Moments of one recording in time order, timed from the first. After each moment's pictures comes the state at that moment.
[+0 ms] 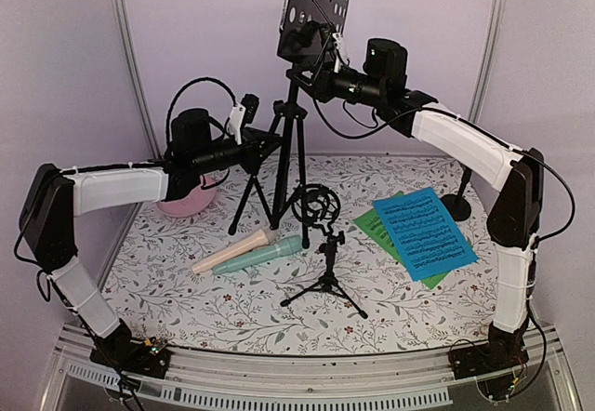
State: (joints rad) left arm -0.55 1.66 1.16 0.46 0.45 -0.04; right arm 0.66 2.05 2.08 0.04 -0.49 0.19
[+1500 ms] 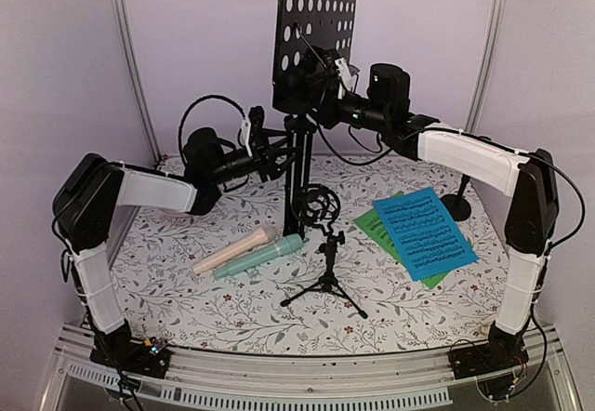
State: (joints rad) left arm -0.56 1.90 1.15 1.01 0.65 -0.11; right arm 0.67 1.93 1.75 0.20 -0.42 0.14
